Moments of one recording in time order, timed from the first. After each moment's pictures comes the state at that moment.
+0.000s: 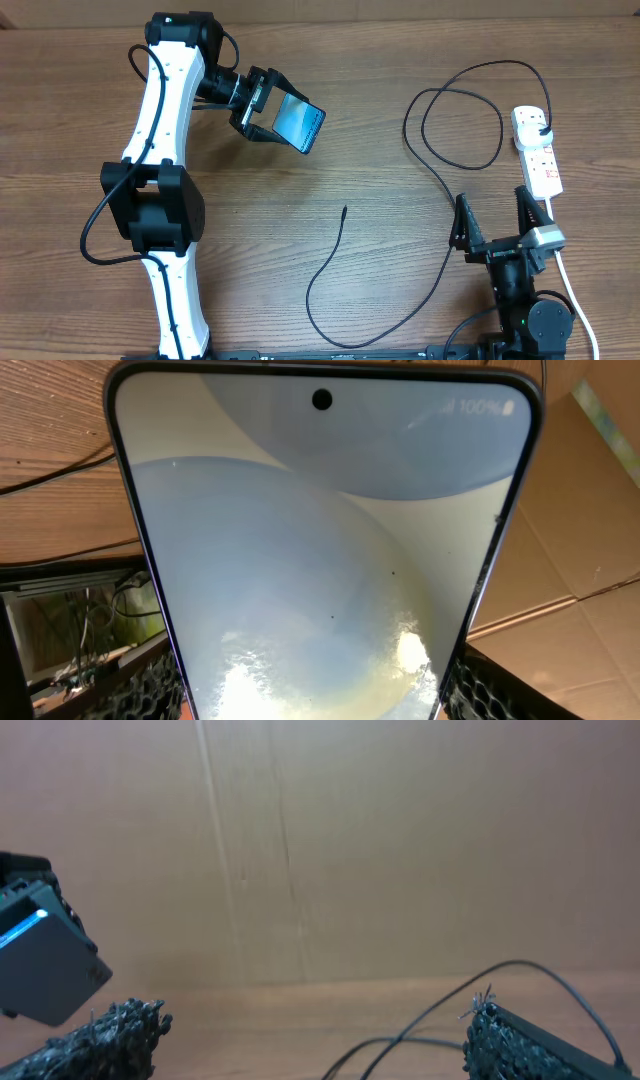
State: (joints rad) left arm -0.08 2.29 2.25 -1.68 1.00 -0.83; right arm 0.03 0.01 0.02 0.21 -0.12 0.17
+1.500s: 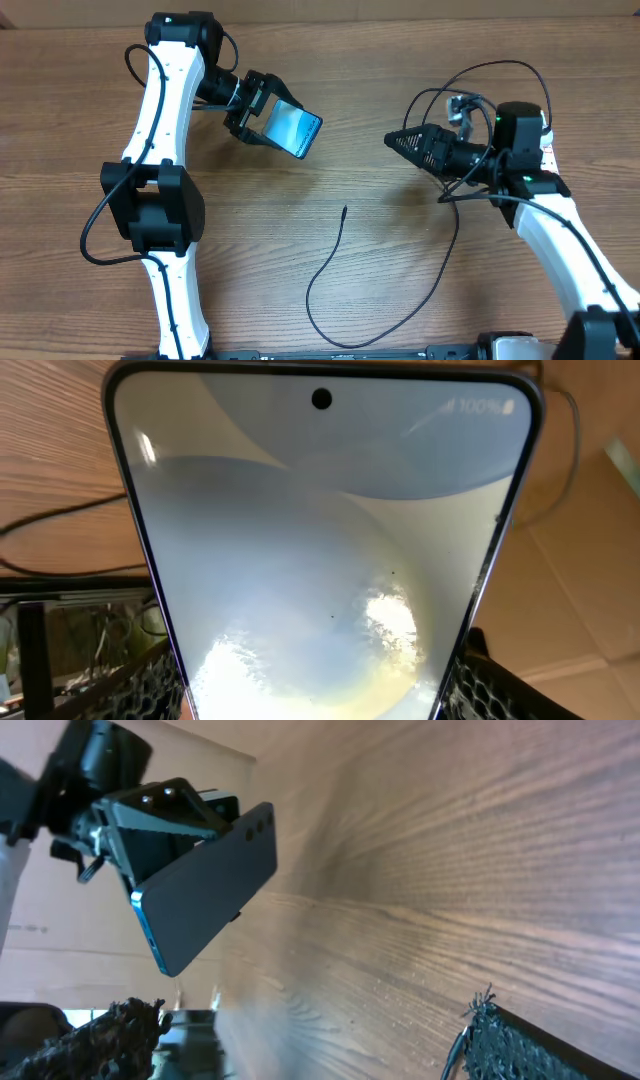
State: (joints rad) left arm -0.08 2.29 2.25 -1.68 0.85 -0.90; right arm 0.03 1.44 0.88 -0.16 -0.96 0.58
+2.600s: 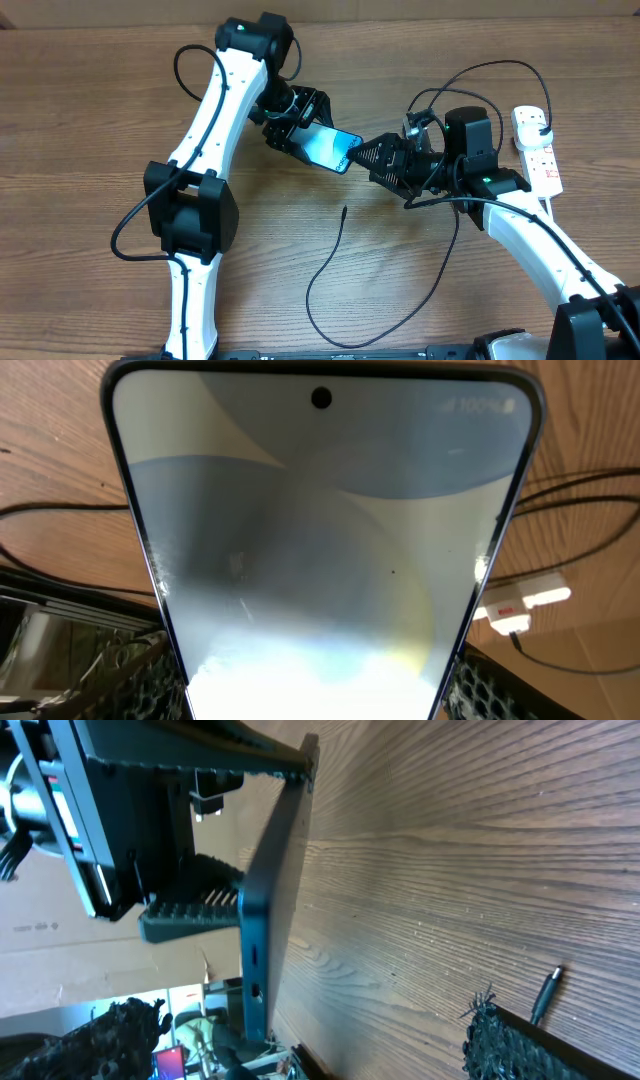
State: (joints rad) left arm -0.30 2.29 2.25 -1.58 0.58 -1.31; right arm 0.22 1.48 0.88 -0.16 -0.88 0.79
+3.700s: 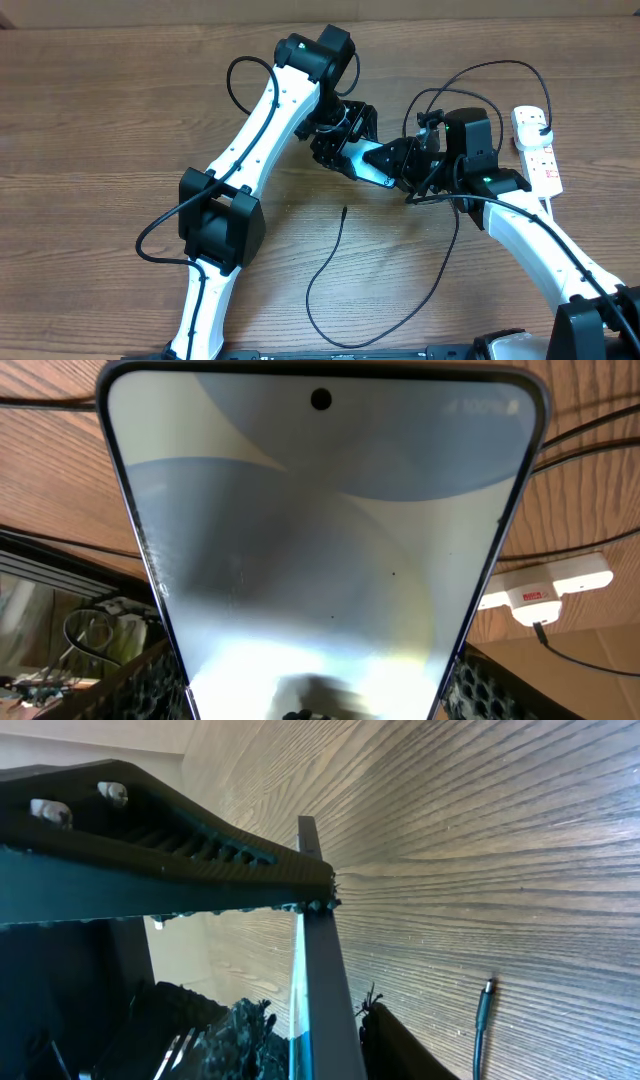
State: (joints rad) left arm -0.49 2.29 2.25 -1.48 0.60 -1.56; right arm 0.22 1.48 0.88 -0.19 -0.72 0.86
